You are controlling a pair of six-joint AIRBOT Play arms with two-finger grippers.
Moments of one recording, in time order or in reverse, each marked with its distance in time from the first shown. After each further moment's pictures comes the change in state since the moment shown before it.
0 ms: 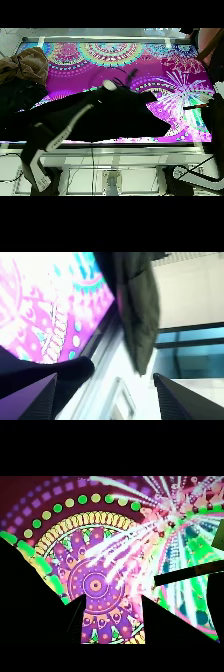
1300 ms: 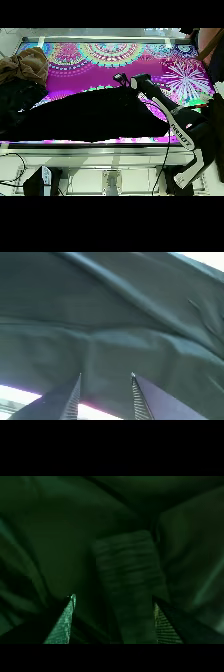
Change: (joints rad) left arm 1.474 1.290 -0.864 0.760 -0.414 -0.053; right arm 0.925 -0.497 -0.410 -0.218 -0.503 -0.072
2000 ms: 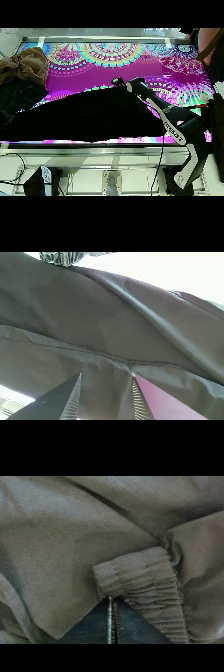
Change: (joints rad) left arm 0.070 -0.003 -0.003 0.034 0.094 -0.005; right arm 0.011 -0.090 0.021 -0.074 -0.052 0.033
